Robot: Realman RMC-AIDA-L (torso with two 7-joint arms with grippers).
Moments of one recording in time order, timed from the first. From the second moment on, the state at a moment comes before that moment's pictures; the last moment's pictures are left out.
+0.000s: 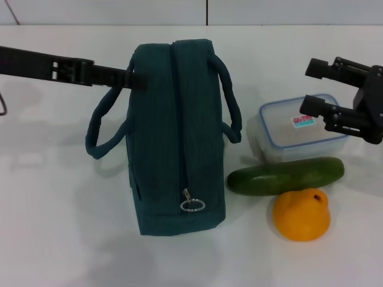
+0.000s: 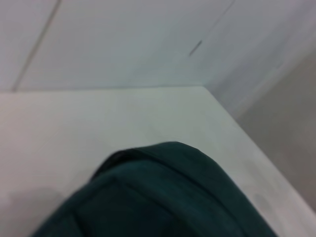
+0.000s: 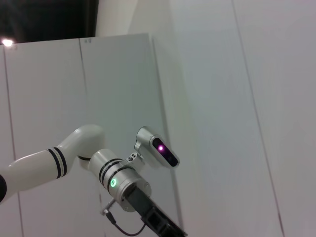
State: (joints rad) left arm -0.55 -1.99 0.82 1.22 2.02 1.80 -2.47; right arm 0.43 2.00 -0.96 -0.66 -1.40 -1.78 1.24
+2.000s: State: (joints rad) left arm -0.65 -1.99 0.81 1.04 2.04 1.83 -2.60; right arm 0.37 2.01 -0.94 -0.39 -1.16 -1.70 1.21
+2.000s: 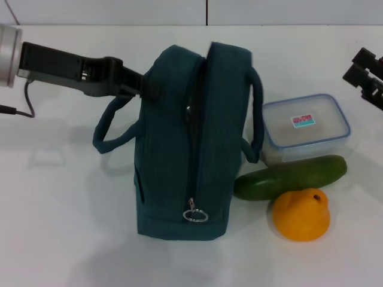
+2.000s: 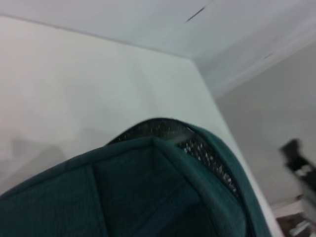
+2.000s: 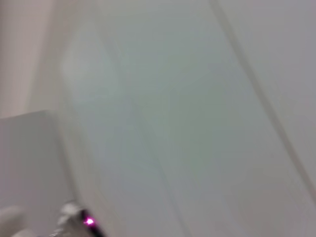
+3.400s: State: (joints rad) left arm -0.62 -2.01 0.72 1.04 1.98 1.82 -2.46; right arm 0.44 2.03 -0.95 -0.02 -0.95 -1.26 1.54
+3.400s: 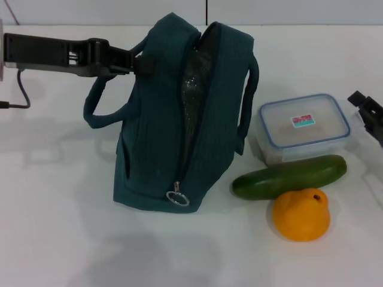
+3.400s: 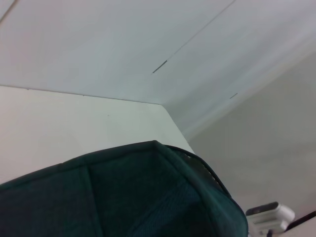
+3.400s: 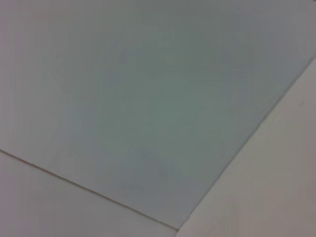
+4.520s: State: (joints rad) left arm -0.61 -2.02 0.72 1.04 1.98 1.82 -2.45; right arm 0.49 2.03 -0.97 0.01 -0.97 -1.25 1.61
